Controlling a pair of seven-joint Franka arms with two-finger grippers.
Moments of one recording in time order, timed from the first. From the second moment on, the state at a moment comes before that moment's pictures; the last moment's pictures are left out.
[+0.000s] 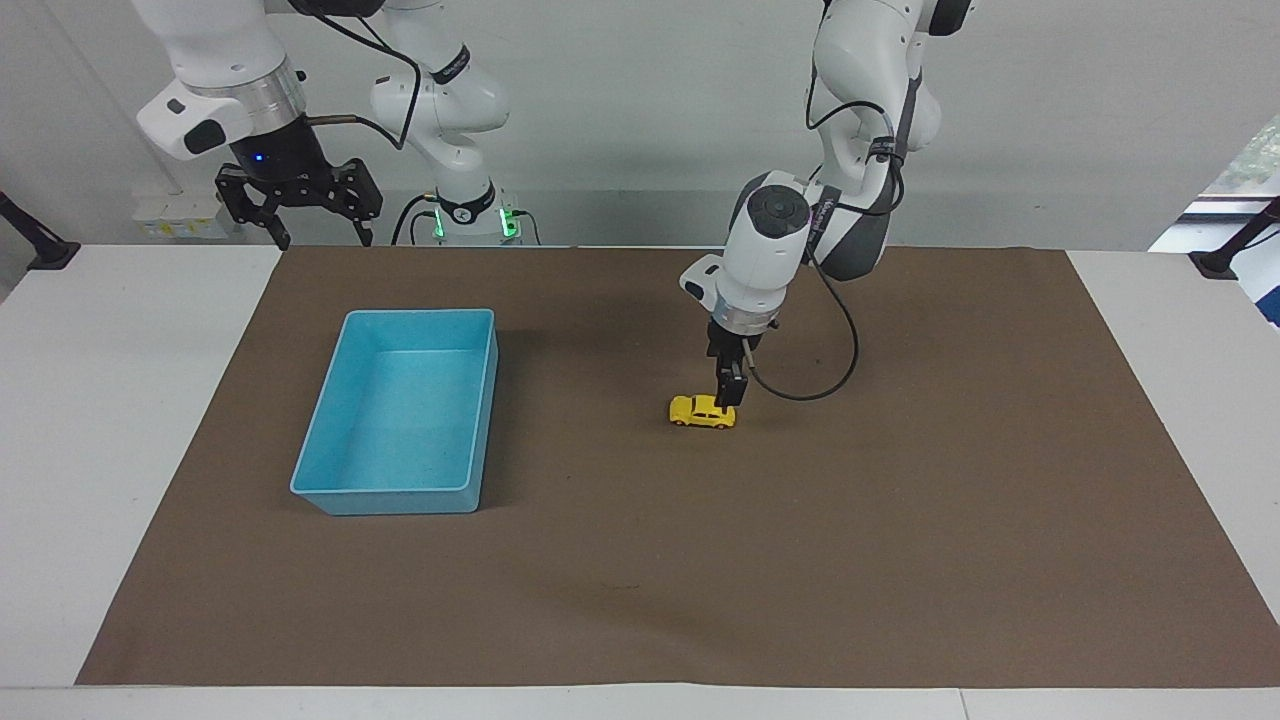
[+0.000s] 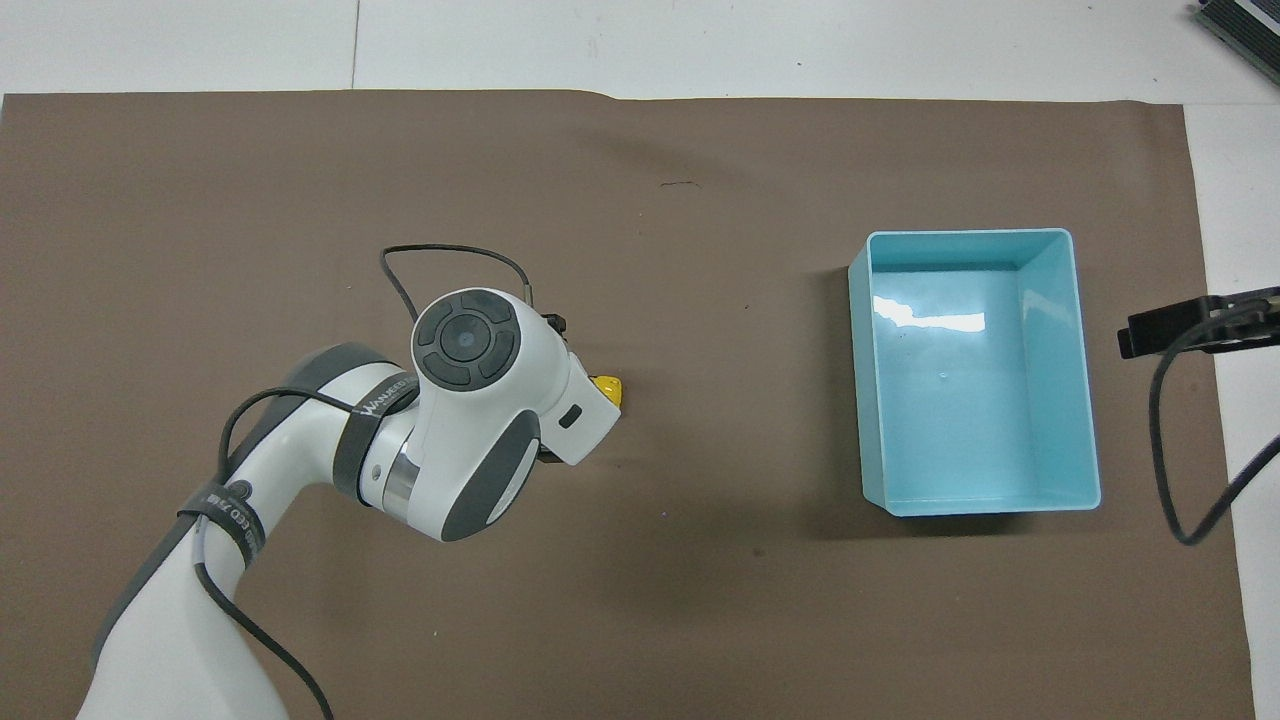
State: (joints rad) left arm -0.62 0.25 0.01 -1.92 -0.10 2.23 1.06; right arm 0.05 -0.03 -0.05 -1.51 -0.01 1.50 -0.05
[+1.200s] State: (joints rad) left arm -0.65 0.34 0.02 -1.93 0.05 2.33 0.94; right arm 0.05 -0.03 -0.05 -1.51 -0.01 1.50 -0.05
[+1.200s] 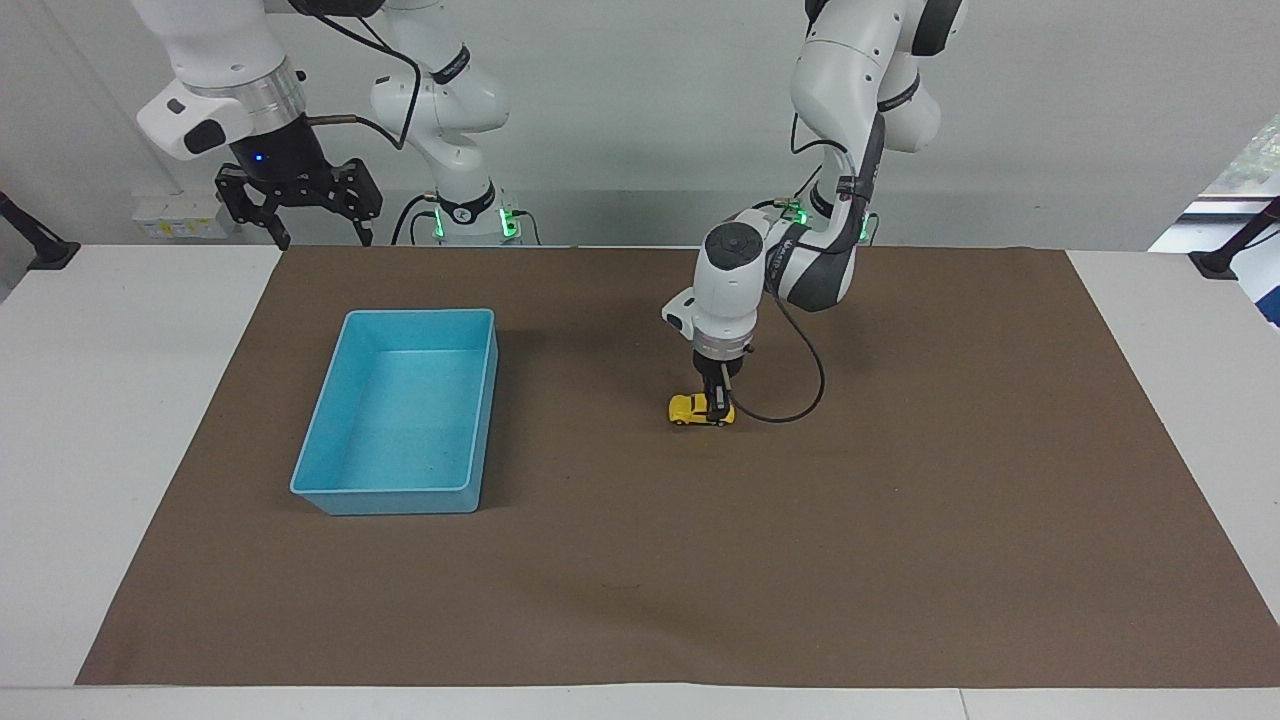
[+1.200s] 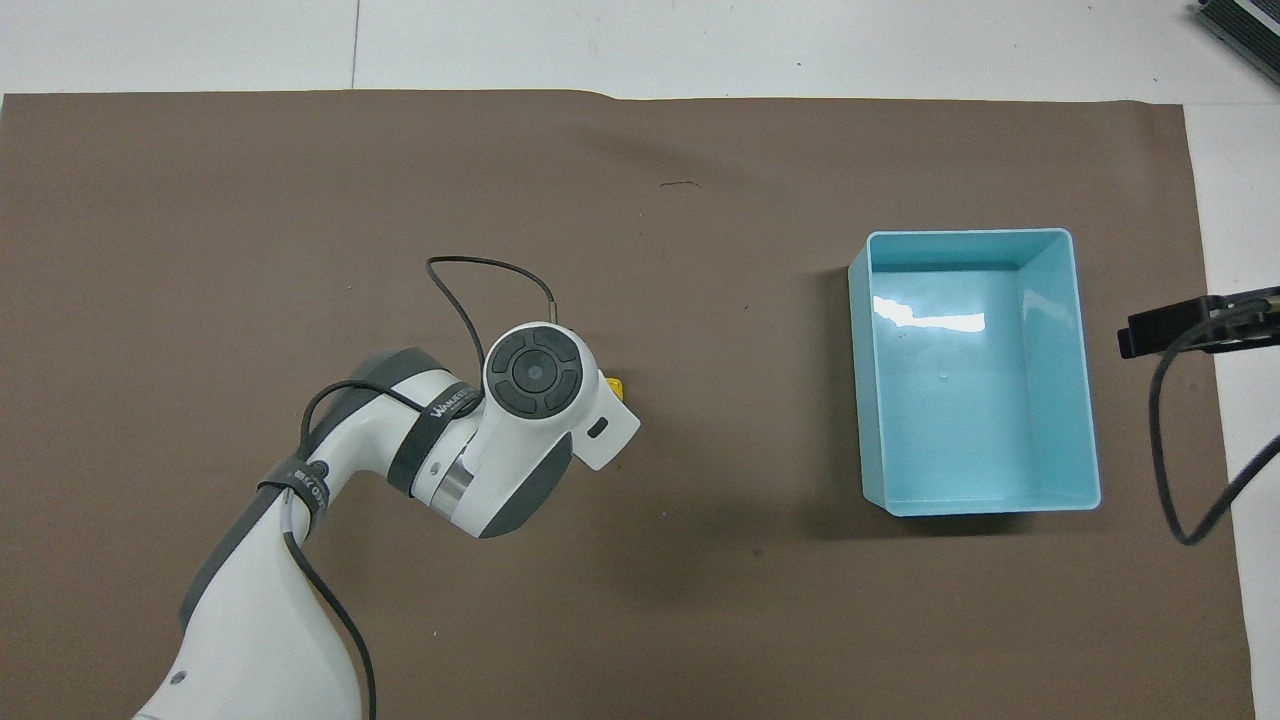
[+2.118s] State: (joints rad) left arm -0.54 0.30 0.04 -2.00 0.05 2.31 1.08; right arm 0.05 -0.03 -0.05 -1.51 -0.01 1.50 -0.05
